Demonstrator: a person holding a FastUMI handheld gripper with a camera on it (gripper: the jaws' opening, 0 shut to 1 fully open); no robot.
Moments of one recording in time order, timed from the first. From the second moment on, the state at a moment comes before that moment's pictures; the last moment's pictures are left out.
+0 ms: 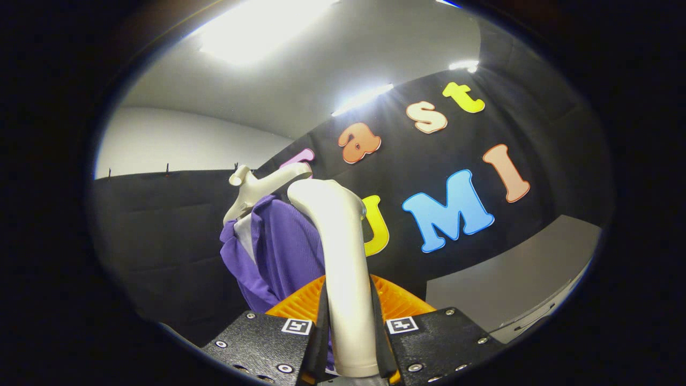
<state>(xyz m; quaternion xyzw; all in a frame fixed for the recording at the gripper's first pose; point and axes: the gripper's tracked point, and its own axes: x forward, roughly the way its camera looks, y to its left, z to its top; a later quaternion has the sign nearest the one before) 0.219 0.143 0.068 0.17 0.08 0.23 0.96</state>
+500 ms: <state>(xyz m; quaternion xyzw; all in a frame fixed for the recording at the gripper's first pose) 0.199 0.222 0.060 0.11 0.02 0.19 0.98</state>
